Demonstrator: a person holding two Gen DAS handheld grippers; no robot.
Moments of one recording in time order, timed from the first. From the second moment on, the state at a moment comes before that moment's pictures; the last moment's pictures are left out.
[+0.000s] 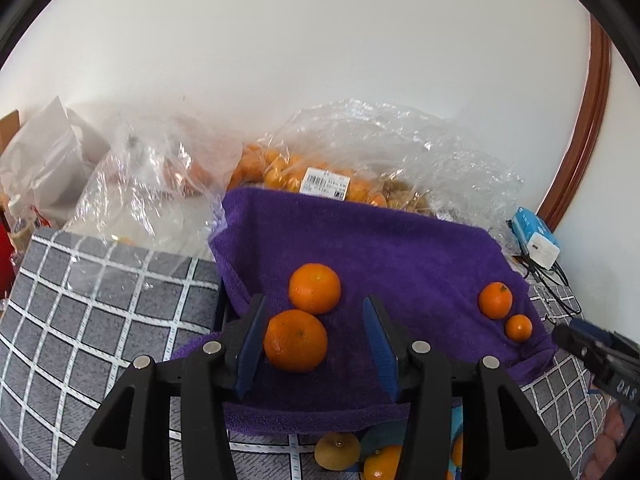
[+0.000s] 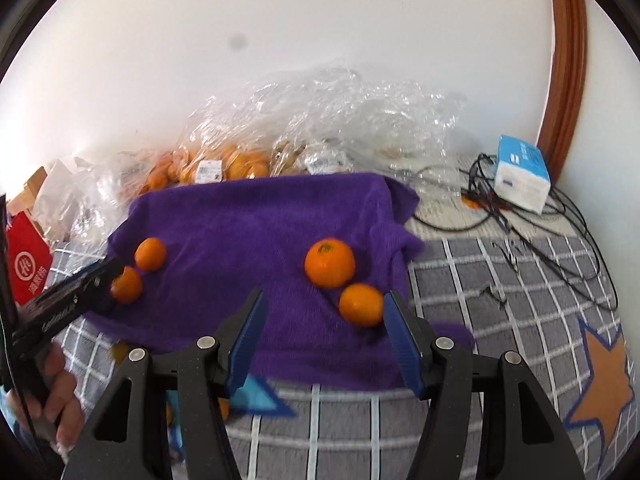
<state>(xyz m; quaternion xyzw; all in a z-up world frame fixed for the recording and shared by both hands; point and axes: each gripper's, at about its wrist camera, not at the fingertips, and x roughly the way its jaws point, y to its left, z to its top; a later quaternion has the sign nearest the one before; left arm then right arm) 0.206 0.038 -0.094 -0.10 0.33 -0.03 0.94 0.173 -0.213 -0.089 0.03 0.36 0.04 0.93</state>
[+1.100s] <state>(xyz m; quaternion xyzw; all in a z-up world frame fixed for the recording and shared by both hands) 0.107 0.063 -0.105 -0.07 0.41 -0.03 0.91 0.142 -0.158 -0.139 0.01 0.41 0.12 0.91</state>
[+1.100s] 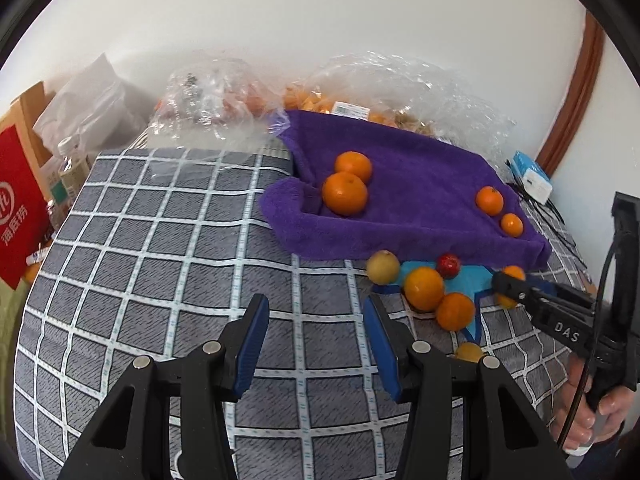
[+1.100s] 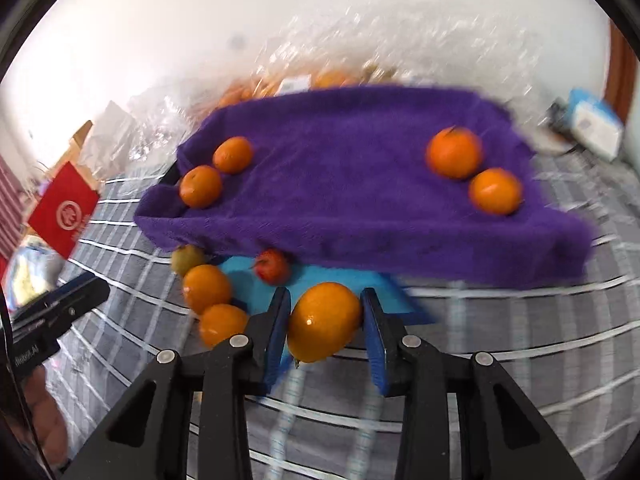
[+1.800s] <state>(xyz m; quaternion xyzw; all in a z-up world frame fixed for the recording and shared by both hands) 0.126 0.032 -0.115 -0.07 0.44 -0.04 0.90 0.130 -0.185 -0.144 -0.02 0.41 0.09 0.91</state>
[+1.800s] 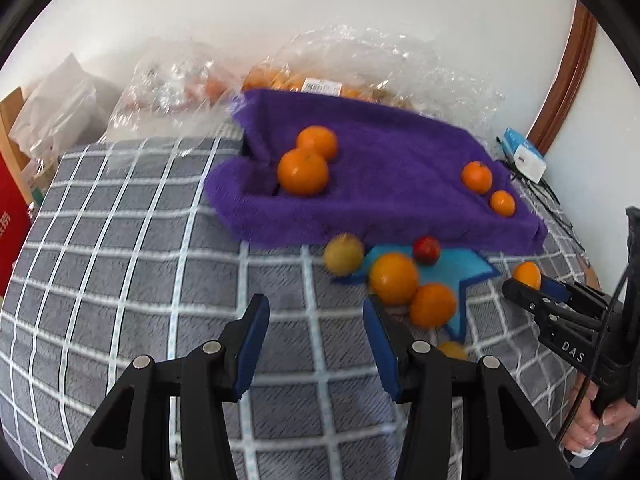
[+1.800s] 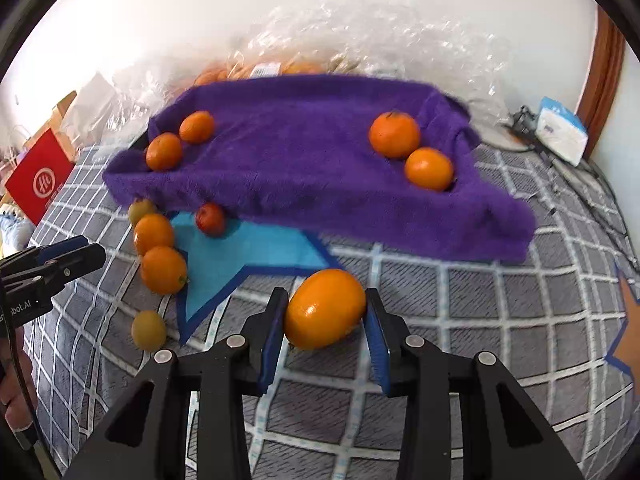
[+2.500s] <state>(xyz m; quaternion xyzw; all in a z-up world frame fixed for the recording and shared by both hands) 0.141 0.026 -0.121 -0.08 0.42 -0.04 0.90 0.139 -0.238 -0.158 0.09 0.39 0.08 0.91</state>
